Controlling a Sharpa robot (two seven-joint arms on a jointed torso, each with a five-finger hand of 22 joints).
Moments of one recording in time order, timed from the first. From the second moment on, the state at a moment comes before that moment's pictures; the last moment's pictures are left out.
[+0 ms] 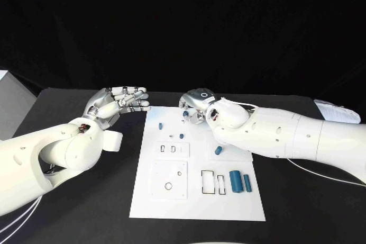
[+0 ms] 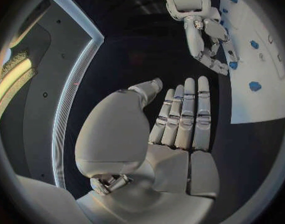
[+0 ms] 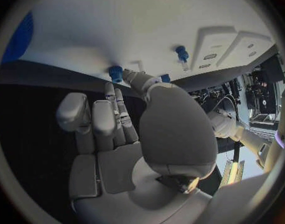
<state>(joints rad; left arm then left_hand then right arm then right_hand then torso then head) 1.21 -0.95 0.00 1.66 -0.04 -0.34 0.44 1.37 -0.18 0.54 0.10 0.07 0.96 0.21 0.17 0.14 1.12 0.15 0.07 0.07 1.12 0.10 0.21 0.30 0.17 1.03 0.20 0.29 0.15 1.31 -0.51 -0.18 1.24 -1.71 -0.45 -0.26 1.32 -0.29 0.52 0.06 0.16 0.97 0.15 0.13 0.30 1.11 0.10 0.06 0.07 1.44 0.01 1.21 0.92 0.10 1.28 0.11 1.17 1.03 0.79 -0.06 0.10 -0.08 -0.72</state>
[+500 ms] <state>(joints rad) 1.21 -0.96 0.00 1.65 -0.04 -0.34 0.44 1.37 -0.18 0.54 0.10 0.07 0.96 0.21 0.17 0.14 1.12 0.15 0.07 0.07 1.12 0.10 0.21 0.30 0.17 1.03 0.20 0.29 0.15 1.31 -0.64 -0.18 1.39 -1.71 -0.49 -0.29 1.43 -0.24 0.35 0.13 0.22 0.97 0.16 0.11 0.29 1.06 0.10 0.08 0.07 1.42 0.02 1.17 0.84 0.12 1.27 0.11 1.07 0.97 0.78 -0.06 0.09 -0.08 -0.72</state>
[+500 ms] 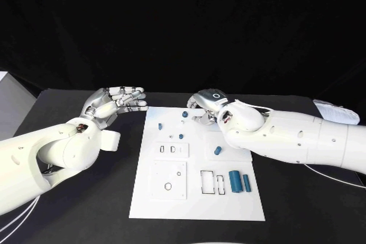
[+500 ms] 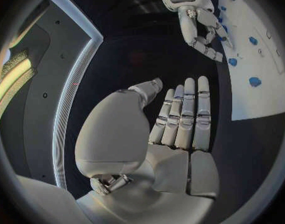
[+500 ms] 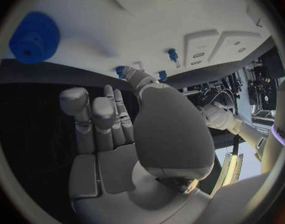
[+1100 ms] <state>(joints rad) 1.21 -0.96 0.00 1.63 -0.04 -0.32 0.44 1.37 -0.18 0.54 0.09 0.07 0.96 0.21 0.17 0.14 1.12 0.15 0.07 0.07 1.12 0.10 0.21 0.31 0.17 1.03 0.20 0.29 0.15 1.34 -0.87 -0.16 1.49 -1.41 -0.54 -0.19 1.46 -0.28 0.29 0.13 0.24 0.90 0.14 0.11 0.28 1.38 0.04 0.78 0.66 1.46 -0.03 1.36 1.12 0.10 1.35 0.08 1.21 1.15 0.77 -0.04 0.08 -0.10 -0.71</state>
